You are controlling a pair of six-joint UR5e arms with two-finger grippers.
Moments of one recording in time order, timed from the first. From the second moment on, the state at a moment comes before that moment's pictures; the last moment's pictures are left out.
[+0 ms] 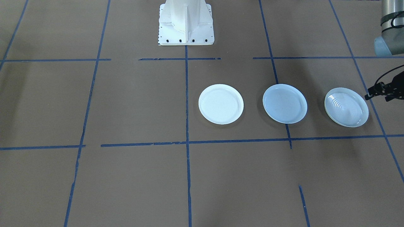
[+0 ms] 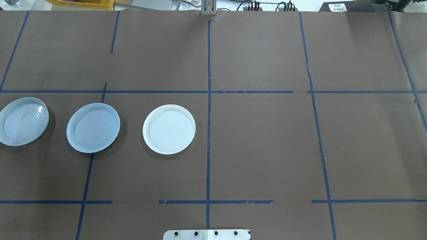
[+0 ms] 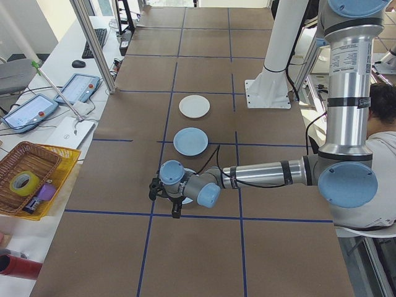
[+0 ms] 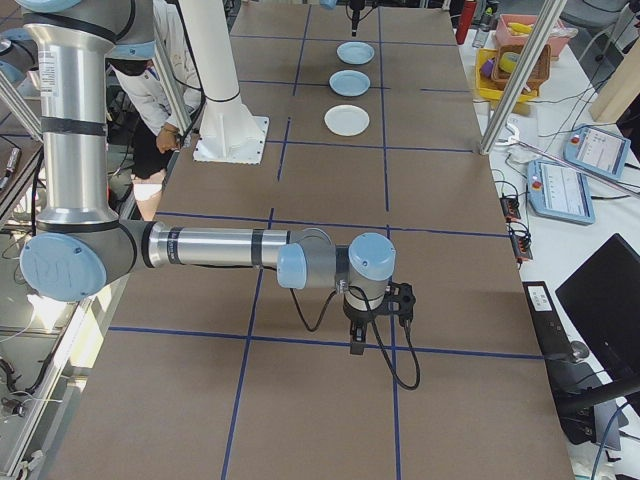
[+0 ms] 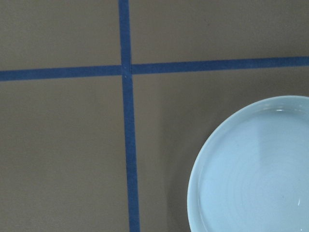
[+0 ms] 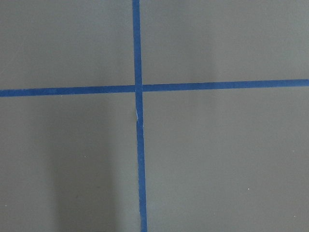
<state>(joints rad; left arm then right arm) -1.24 -1.53 -1.37 -2.13 -2.38 -0.38 1.54 -1.61 1.62 -1.56 2.30 0.09</state>
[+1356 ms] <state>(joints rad) -1.21 -1.61 -1.26 -2.14 -2.40 -0.38 1.54 -1.61 1.62 -1.56 2.30 0.09</state>
